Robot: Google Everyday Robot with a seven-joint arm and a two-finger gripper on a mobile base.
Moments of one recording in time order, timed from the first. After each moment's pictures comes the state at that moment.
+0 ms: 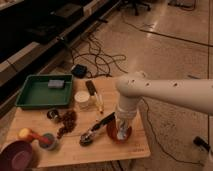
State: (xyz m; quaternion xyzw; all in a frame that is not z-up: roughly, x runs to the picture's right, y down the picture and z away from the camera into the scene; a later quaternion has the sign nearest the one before) arm 0.077 0.184 0.693 -0.34 0.27 0.65 0.62
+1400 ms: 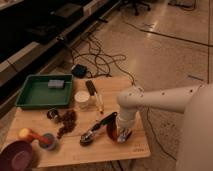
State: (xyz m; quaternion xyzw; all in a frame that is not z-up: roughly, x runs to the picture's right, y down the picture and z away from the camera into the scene) arm 0.088 0.234 0.777 -0.33 0.28 0.66 0.61
